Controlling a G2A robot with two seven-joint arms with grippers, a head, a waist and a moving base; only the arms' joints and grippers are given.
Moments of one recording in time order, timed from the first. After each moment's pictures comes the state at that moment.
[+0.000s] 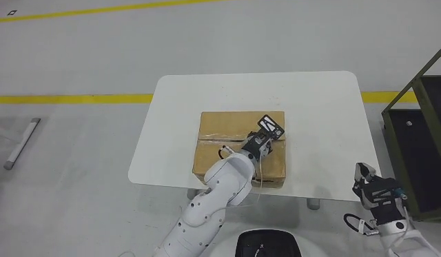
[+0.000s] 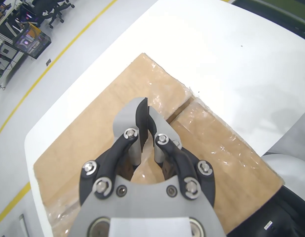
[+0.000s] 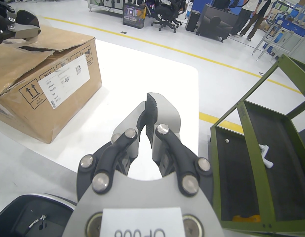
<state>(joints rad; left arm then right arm) 0.96 -1.44 -0.86 -1.59 1.59 -0.16 -0.59 -1.97 -1.27 1.67 -1.96 -1.43 -0.05 -0.22</state>
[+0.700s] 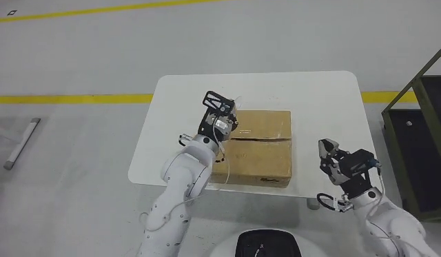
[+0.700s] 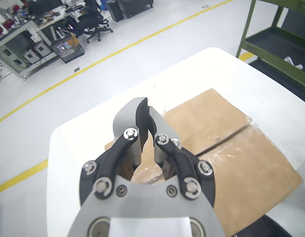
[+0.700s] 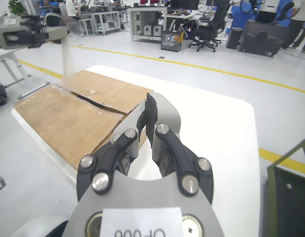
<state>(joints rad) 1.04 -1.40 -1.17 -1.79 1.51 -0.18 -0.48 -1.70 -1.27 1.52 -1.95 -1.30 -0.25 -0.09</state>
